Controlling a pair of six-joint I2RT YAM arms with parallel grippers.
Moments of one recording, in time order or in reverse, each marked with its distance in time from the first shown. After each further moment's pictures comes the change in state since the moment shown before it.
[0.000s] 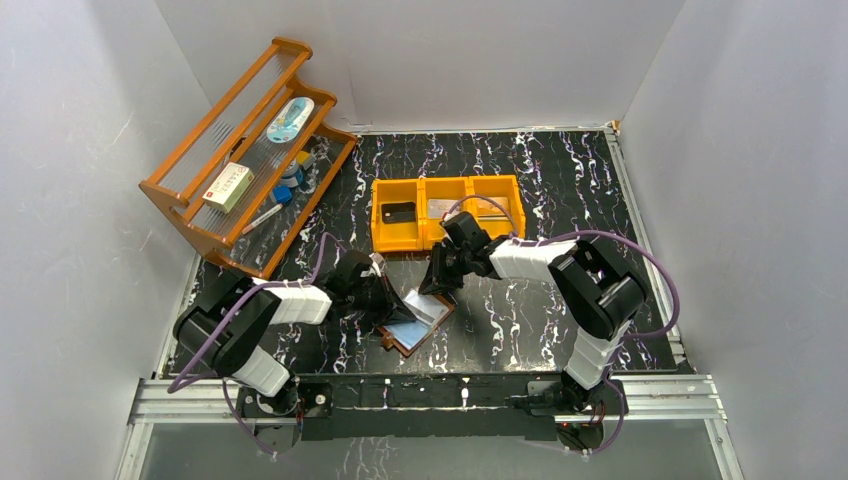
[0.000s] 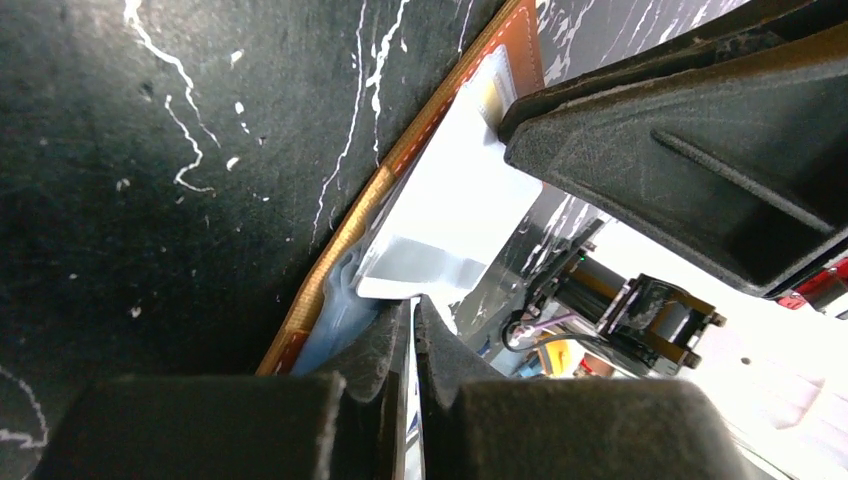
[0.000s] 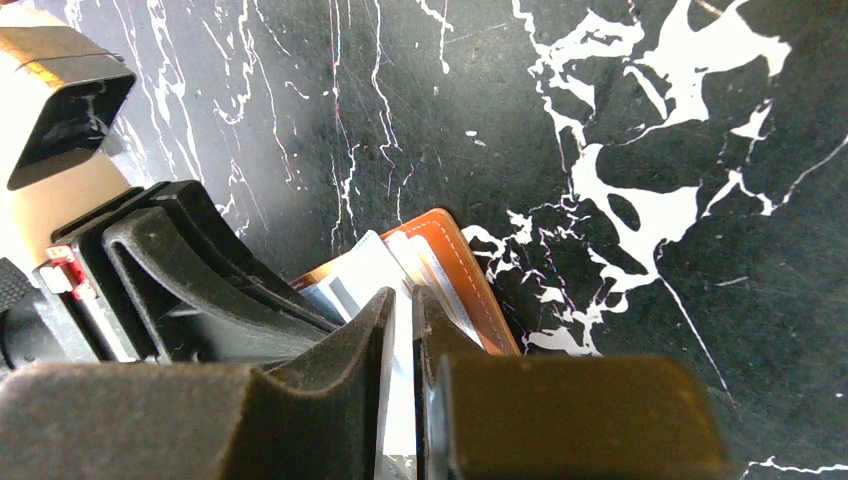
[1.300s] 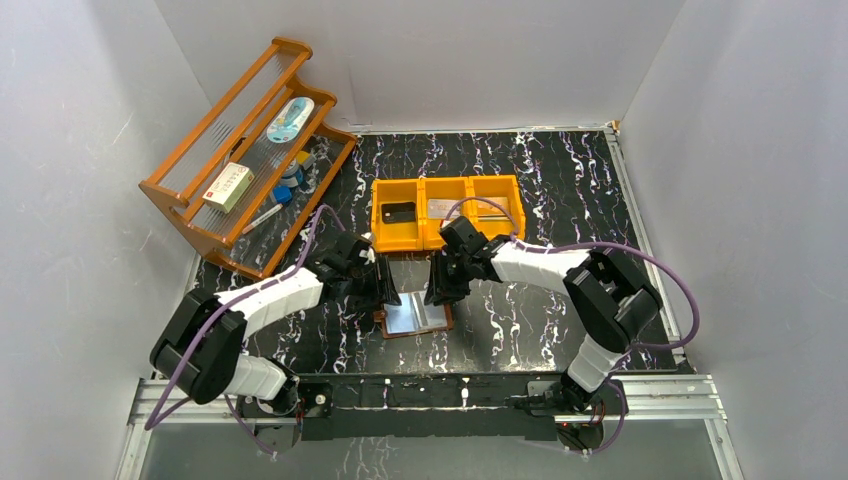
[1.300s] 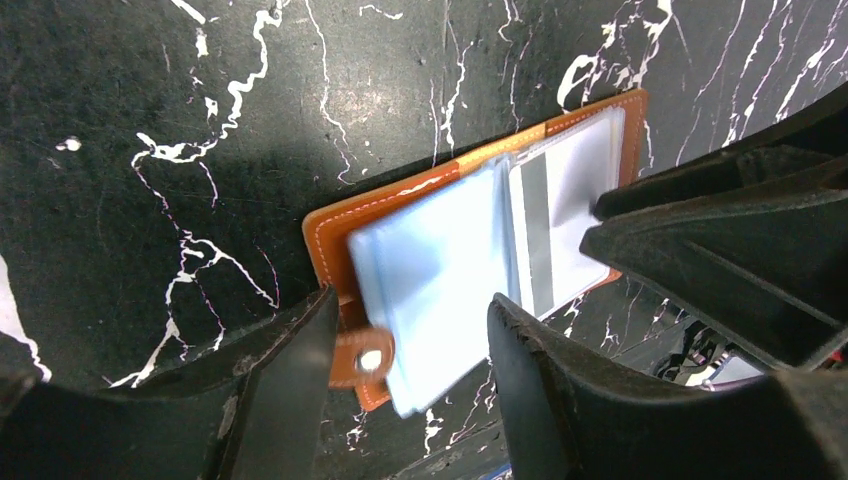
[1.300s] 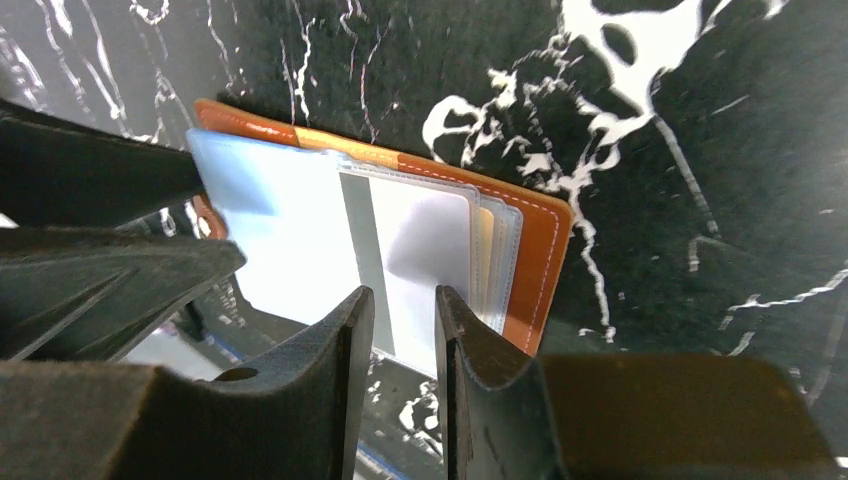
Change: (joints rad) left arm 0.015 -0.178 0.229 -0.599 -0.281 0.405; right arm 0.055 -0.110 0.029 -0.234 0.099 -0.085
